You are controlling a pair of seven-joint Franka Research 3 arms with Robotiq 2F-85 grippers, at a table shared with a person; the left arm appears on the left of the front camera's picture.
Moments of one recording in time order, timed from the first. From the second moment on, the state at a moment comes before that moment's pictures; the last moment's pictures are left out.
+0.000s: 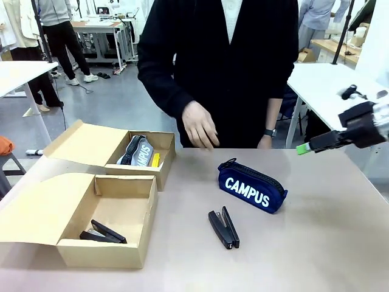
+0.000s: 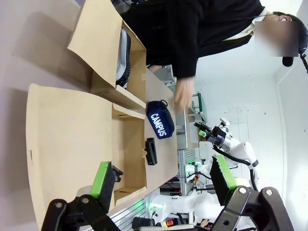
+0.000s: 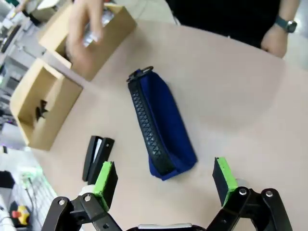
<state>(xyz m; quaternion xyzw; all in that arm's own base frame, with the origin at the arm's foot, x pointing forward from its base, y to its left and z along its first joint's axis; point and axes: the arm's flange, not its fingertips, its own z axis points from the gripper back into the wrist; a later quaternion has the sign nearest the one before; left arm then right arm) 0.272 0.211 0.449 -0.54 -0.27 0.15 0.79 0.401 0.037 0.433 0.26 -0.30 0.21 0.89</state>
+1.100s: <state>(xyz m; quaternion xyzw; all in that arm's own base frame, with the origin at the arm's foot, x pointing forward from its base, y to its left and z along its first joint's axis) 0.272 0.212 0.449 -0.54 -0.27 0.15 0.79 0.347 -0.111 0.391 0.46 -0.27 0.17 0.83</state>
